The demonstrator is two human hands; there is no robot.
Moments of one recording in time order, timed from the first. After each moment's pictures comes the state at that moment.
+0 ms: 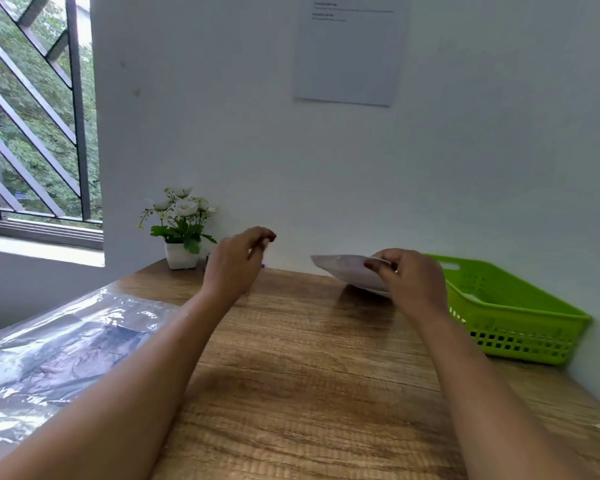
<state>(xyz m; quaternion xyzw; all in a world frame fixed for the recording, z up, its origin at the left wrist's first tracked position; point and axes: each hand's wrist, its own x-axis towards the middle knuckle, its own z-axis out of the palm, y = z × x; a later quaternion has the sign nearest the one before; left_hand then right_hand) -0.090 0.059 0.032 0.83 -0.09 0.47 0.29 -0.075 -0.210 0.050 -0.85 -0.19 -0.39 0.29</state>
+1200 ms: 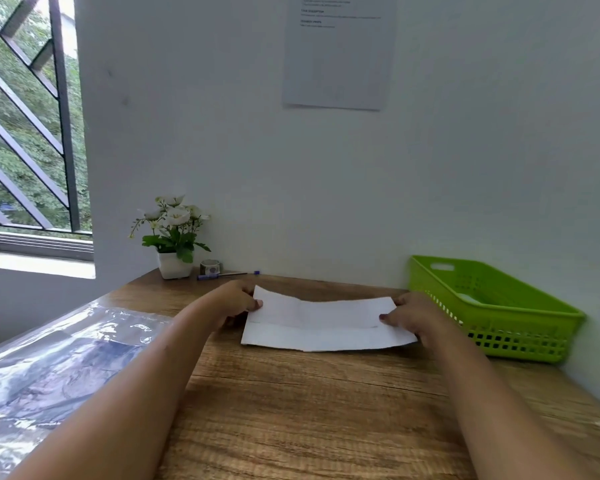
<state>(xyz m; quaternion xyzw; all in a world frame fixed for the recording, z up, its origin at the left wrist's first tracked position) -0.076 0.060 0.019 0.88 0.14 0.01 0.45 -0.044 -0.229 0.019 -0.90 0.04 -0.02 0.43</state>
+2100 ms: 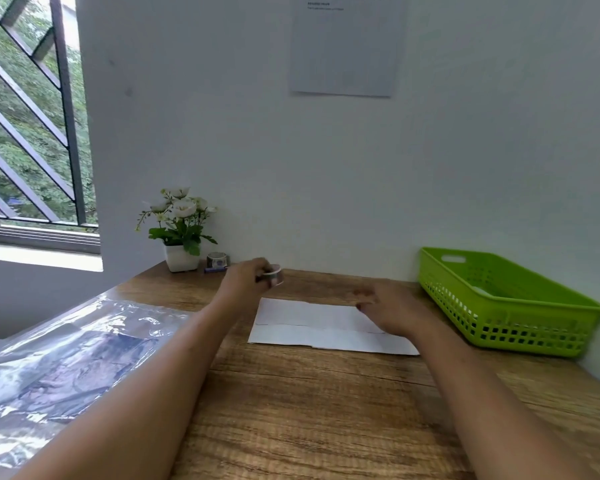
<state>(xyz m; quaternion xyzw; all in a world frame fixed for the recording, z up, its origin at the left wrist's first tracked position) -0.071 0.062 0.006 0.92 0.00 0.24 0.32 -0.061 -0.190 0.020 -0.96 -0.16 -0.10 0.20</state>
